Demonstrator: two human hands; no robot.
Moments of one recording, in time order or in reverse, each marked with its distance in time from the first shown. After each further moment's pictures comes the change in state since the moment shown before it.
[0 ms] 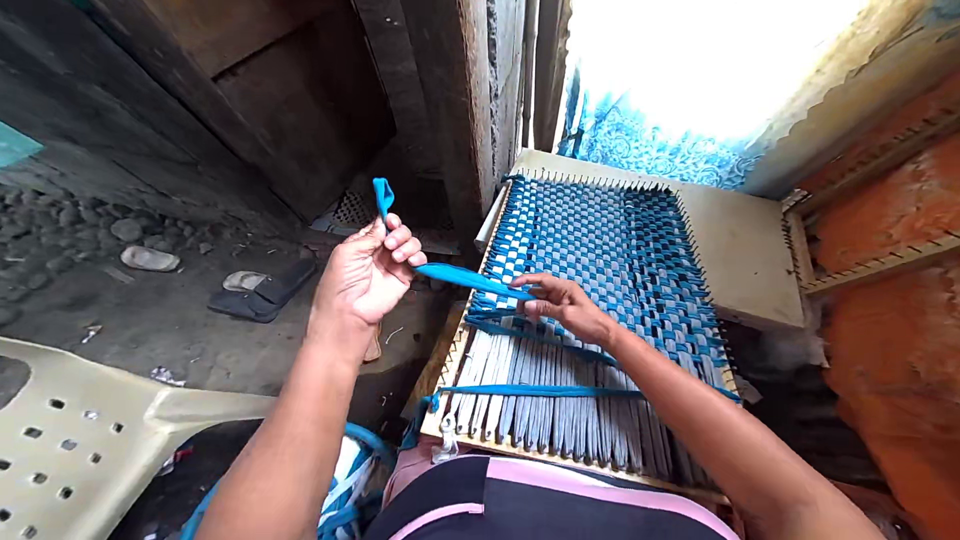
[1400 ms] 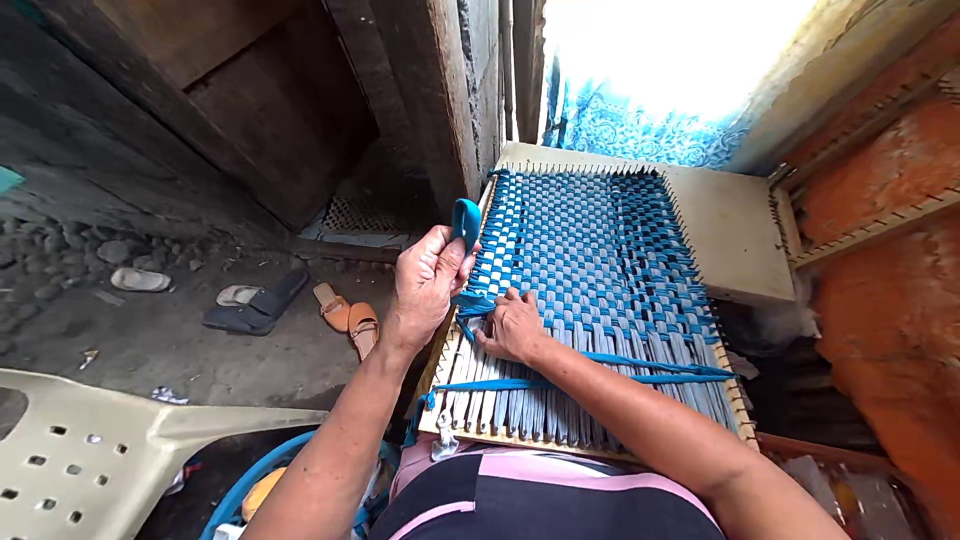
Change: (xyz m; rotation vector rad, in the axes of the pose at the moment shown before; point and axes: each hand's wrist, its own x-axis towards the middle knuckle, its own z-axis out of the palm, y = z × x) left_hand -0.020 -0.049 0.052 0.853 -0.216 0.297; right_hand 0.033 0.005 0.085 -1.068 -0.060 0.485
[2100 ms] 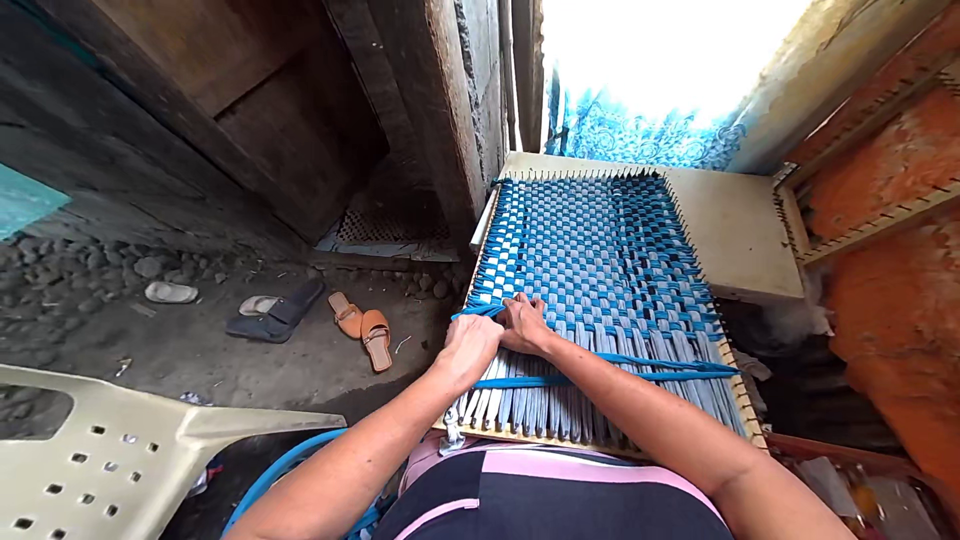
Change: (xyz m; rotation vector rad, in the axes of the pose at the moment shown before) left_hand -0.026 -0.041 0.045 1.395 -0.767 -0.405; right_hand 0.003 0.020 -0.001 0.319 -0.077 -0.001
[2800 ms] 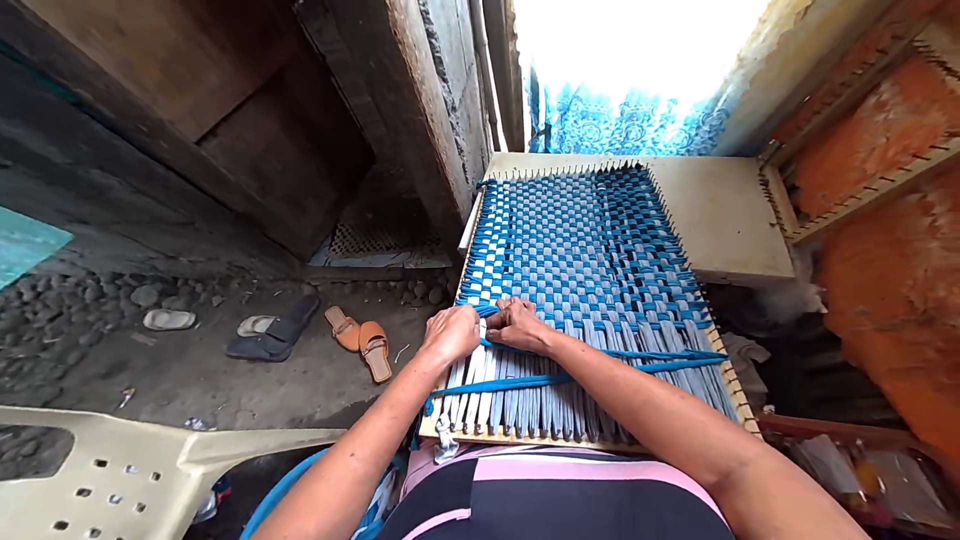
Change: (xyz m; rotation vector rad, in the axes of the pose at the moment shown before) left_hand 0.025 -0.020 -0.016 -0.298 -0.080 -0.175; right_hand -0.005 0.021 -0.001 0.254 0.013 -0.125
